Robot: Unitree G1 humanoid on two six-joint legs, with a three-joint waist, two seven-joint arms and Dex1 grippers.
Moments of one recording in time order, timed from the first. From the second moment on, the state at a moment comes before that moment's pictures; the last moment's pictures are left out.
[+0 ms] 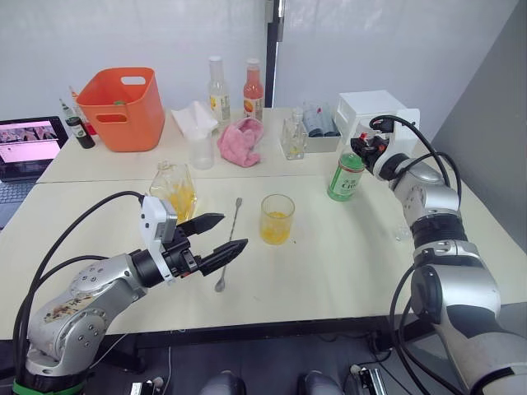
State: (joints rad) left arm -0.14 0.64 0.21 -0.57 -0.89 0.66 -0.64; right arm -1.13 -0.46 -0.18 0.90 0.24 0.20 0.42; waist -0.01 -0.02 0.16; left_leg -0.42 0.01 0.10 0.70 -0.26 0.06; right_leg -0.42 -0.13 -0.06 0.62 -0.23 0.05
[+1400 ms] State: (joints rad) left arm -0.18 0.72 0.17 -0.39 -0.75 0.57 -0.93; right arm -0.48 -0.48 -0.30 -0.82 0.96 1.16 0.20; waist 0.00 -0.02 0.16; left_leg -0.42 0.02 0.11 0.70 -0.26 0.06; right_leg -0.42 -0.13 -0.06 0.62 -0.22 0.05
